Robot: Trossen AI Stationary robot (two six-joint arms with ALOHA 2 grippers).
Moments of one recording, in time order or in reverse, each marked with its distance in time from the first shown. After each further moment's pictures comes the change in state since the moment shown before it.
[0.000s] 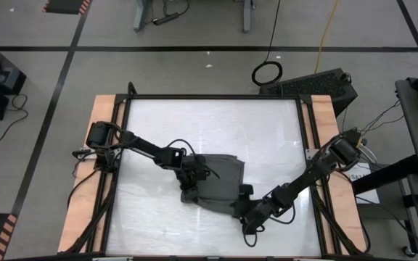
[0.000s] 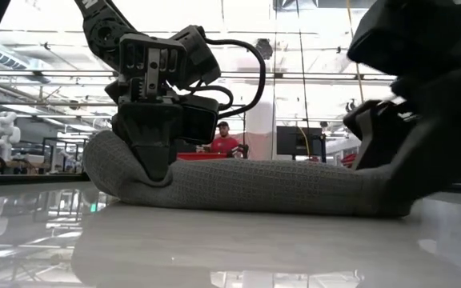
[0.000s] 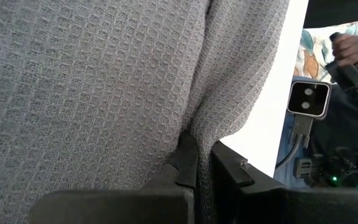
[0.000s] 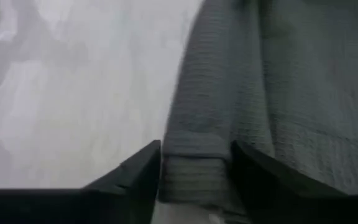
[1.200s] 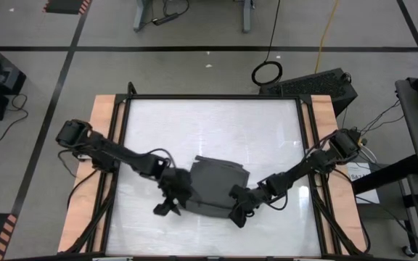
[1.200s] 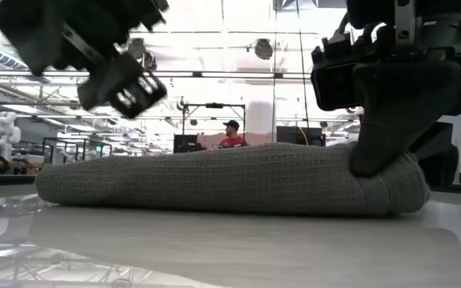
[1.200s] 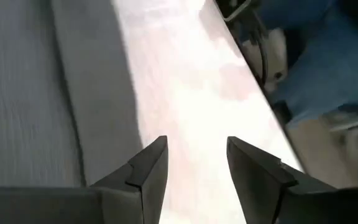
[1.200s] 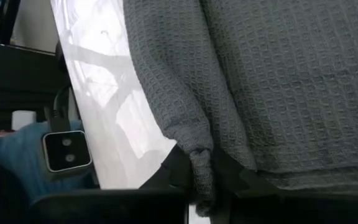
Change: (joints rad) left arm -0.218 -0.322 0.000 -0.220 -0.184 0.595; right arm -0.148 -0.049 -0.002 0.054 -0.433 0.696
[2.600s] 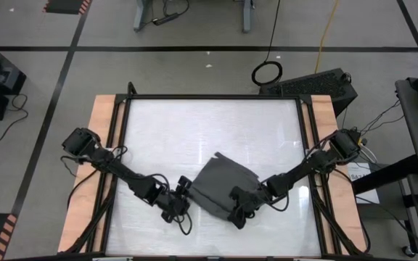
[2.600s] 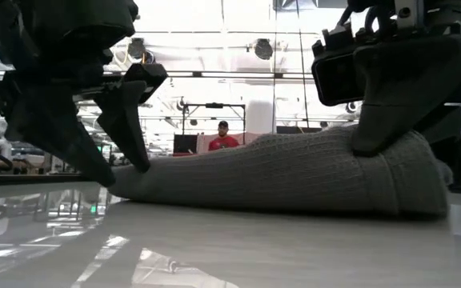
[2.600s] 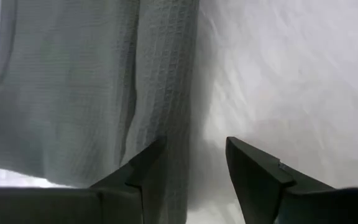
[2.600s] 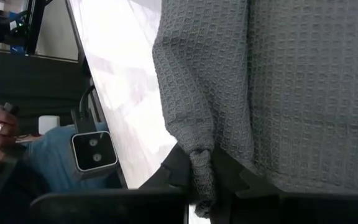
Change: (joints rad) left arm -0.247 0.124 -0.028 0.094 -0.844 0.241; right arm 0.017 -0.001 0.000 0.060 -0.014 0.078
